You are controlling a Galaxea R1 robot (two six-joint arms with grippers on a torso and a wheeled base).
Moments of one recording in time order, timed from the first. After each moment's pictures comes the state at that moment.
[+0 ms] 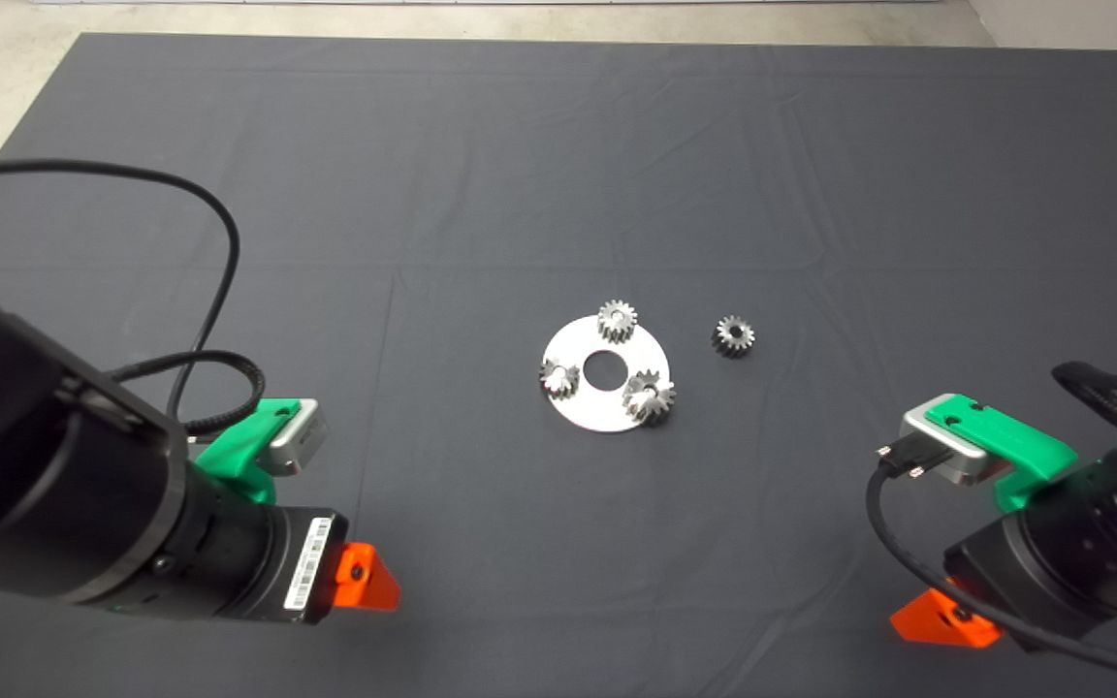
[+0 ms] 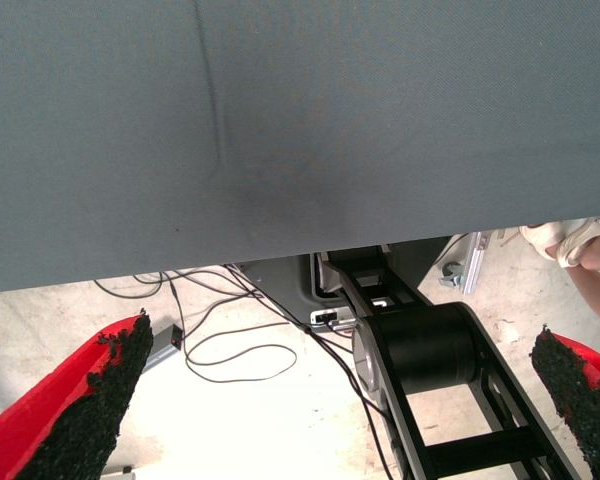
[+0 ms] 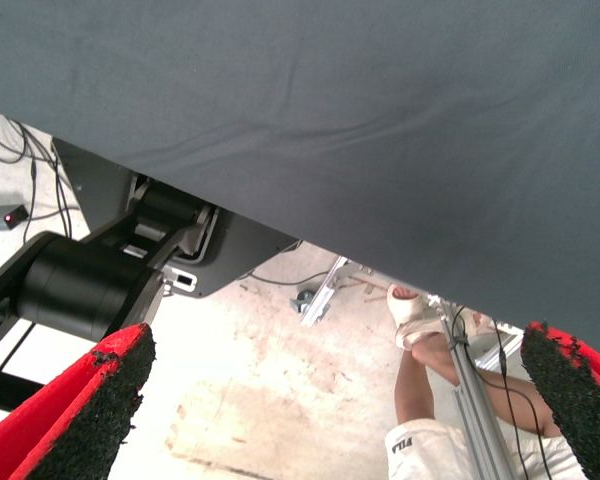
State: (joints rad) left arm -0.56 2.20 -0.37 0.08 1.39 -1.78; right arm 0.61 2.33 -0.34 0.10 -1.53 1.64
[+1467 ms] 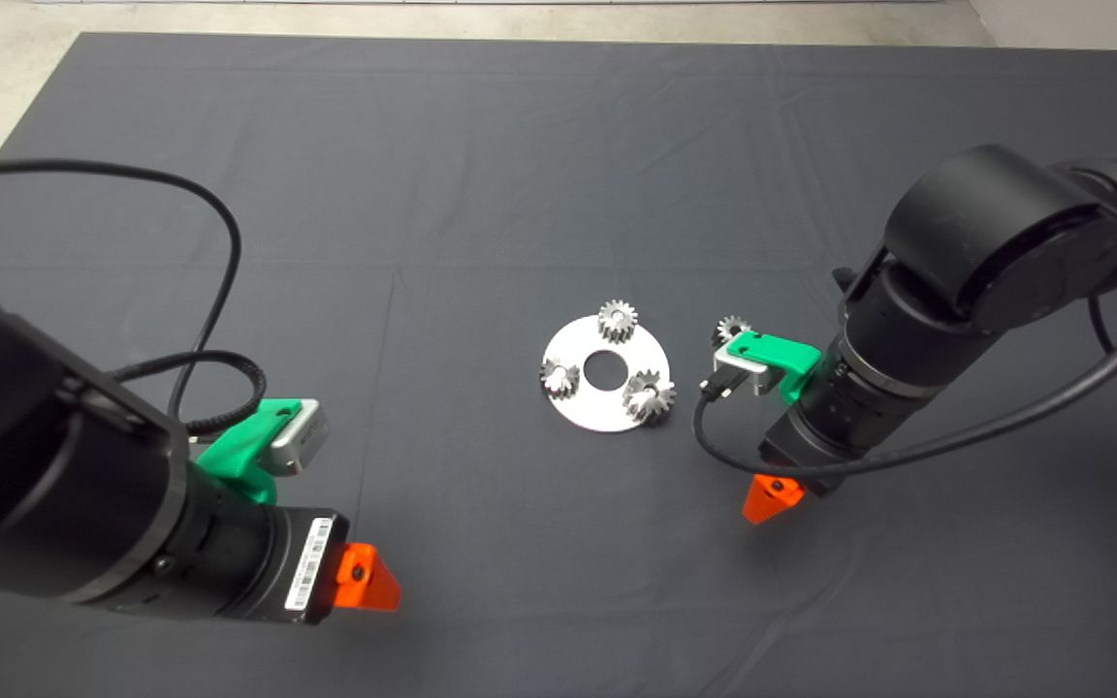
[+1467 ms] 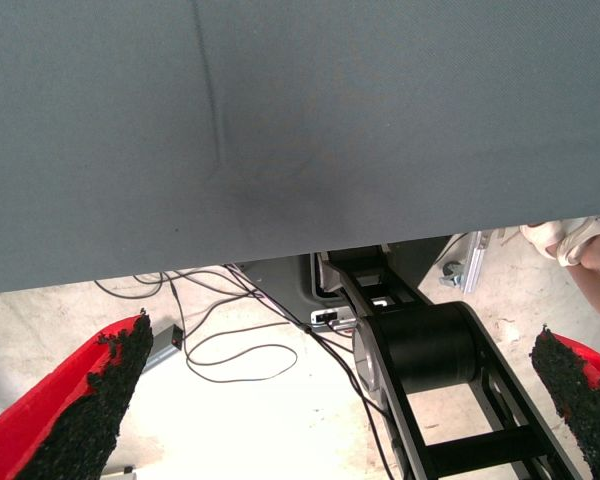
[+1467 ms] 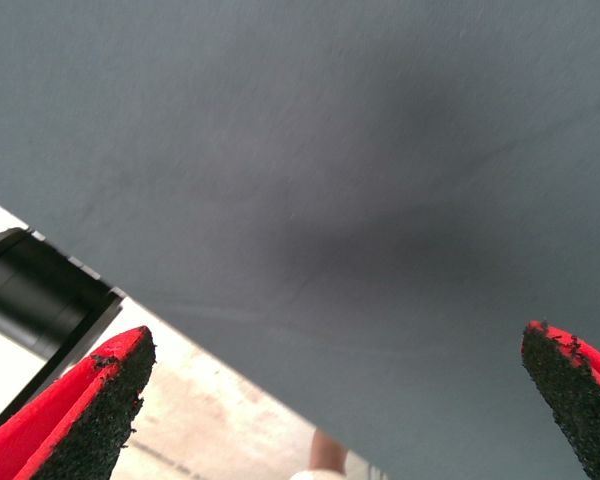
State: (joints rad) left arm -0.56 2.21 -0.37 0.08 1.39 -1.77; right arm 0.43 2.50 -0.78 -0.03 -1.53 1.03
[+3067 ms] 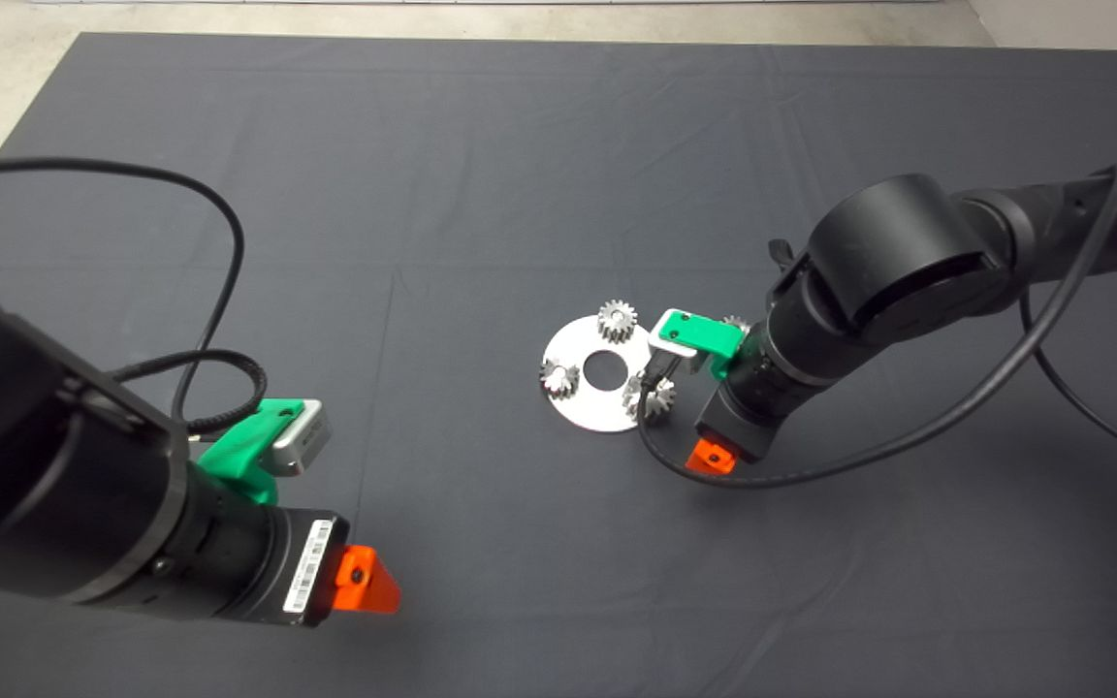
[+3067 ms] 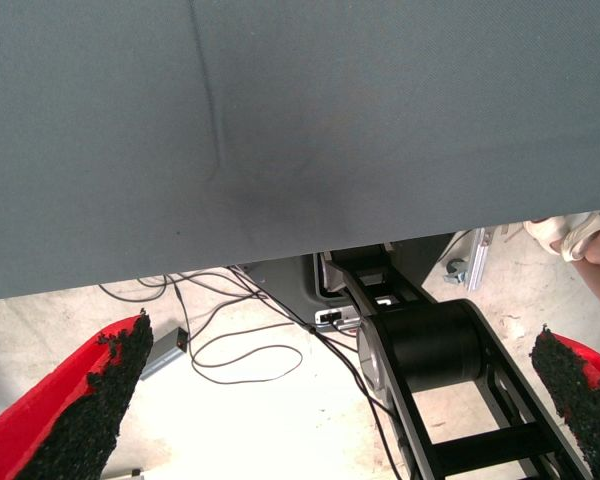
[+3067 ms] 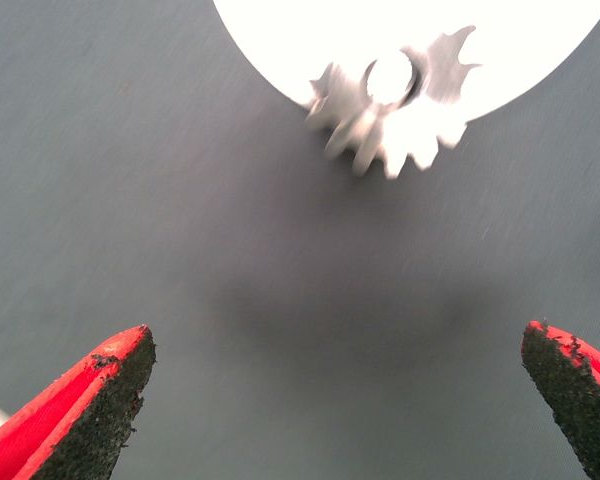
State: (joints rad) left arm -0.56 2.21 -0.37 0.08 1.39 -1.75; right arm 0.36 2.60 -0.88 -0.30 -1.53 0.81
